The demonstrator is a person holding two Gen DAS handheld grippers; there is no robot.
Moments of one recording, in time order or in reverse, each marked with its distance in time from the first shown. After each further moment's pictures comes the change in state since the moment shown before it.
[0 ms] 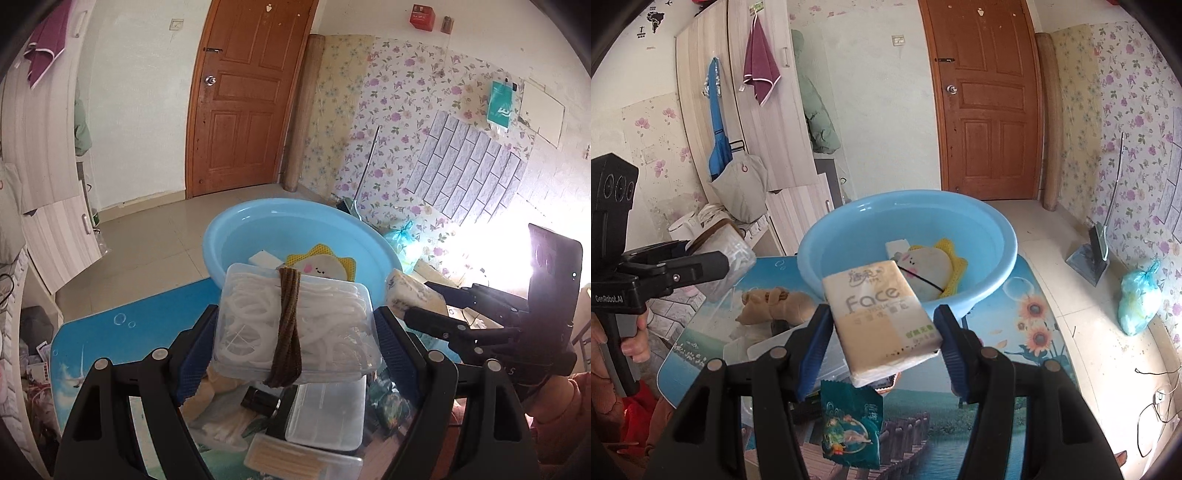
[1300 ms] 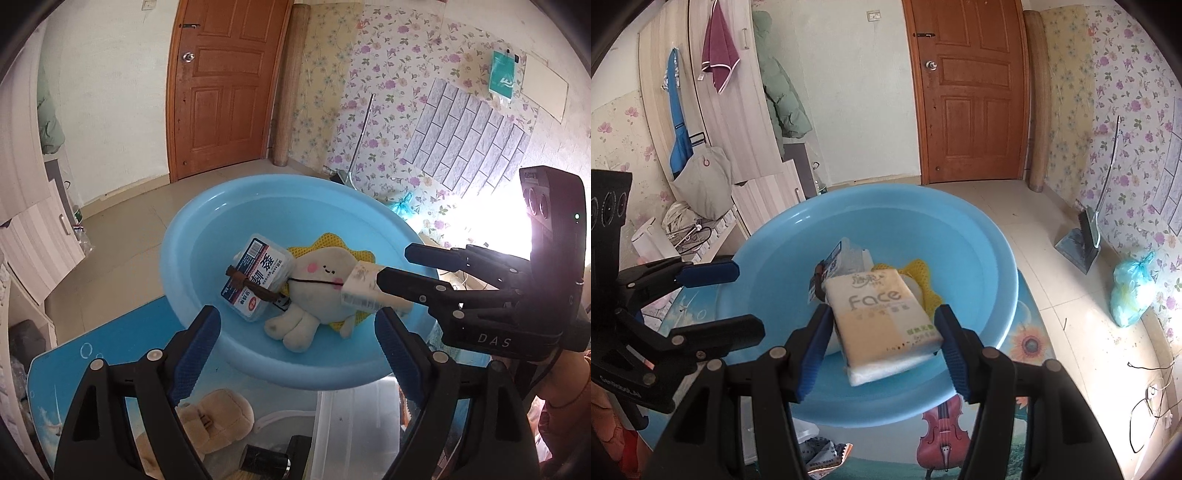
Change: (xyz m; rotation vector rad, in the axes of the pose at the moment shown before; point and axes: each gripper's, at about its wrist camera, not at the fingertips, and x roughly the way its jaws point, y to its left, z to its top) left arm 0.076 0.005 0.016 0.059 0.105 -0.017; right arm 0.074 -0.035 0.037 0.038 0.085 -0.079
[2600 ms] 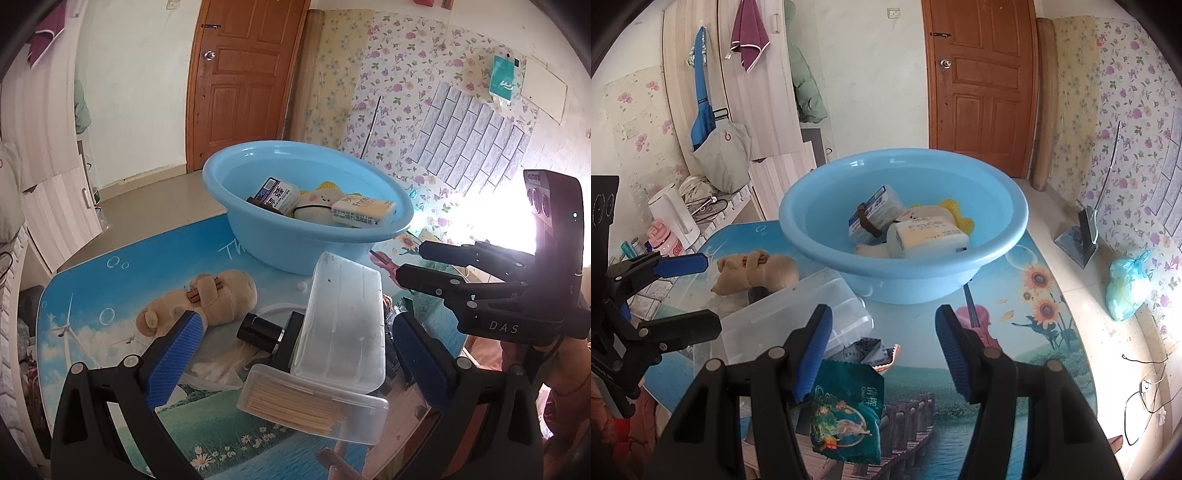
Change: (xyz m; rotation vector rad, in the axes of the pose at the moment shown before) left arm -0.060 -0.008 -0.089 -0.047 -0.014 0.033; right arm -0.044 0.043 -0.066 -0.058 0.019 0.006
